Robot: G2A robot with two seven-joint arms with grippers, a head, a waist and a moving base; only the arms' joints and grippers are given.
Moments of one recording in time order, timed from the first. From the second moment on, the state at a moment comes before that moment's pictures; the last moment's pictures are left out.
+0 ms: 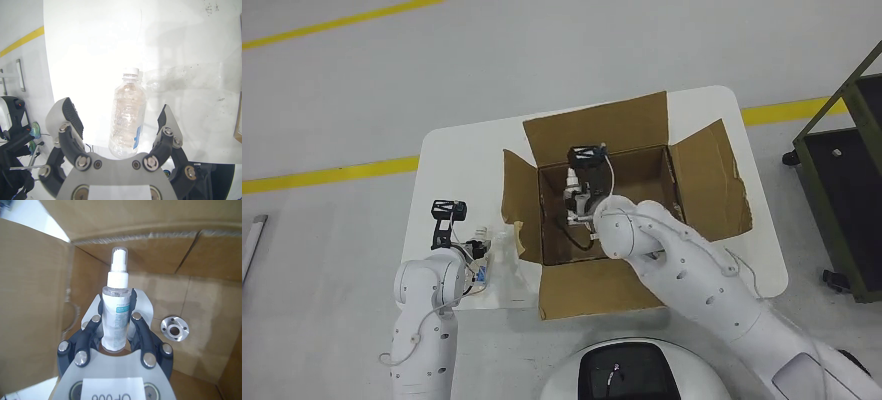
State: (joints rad) left arm 1.10 -1.31 -1.54 -1.68 1.53 -0.09 -1.13; right arm -0.76 -1.48 0.91 -1.50 -0.81 0.49 0.73
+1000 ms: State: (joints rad) left arm 1.10 -1.31 -1.54 -1.68 1.53 -0.09 -1.13; right arm -1.07 -1.43 1.25 -1.75 -0.41 0.14 0.57
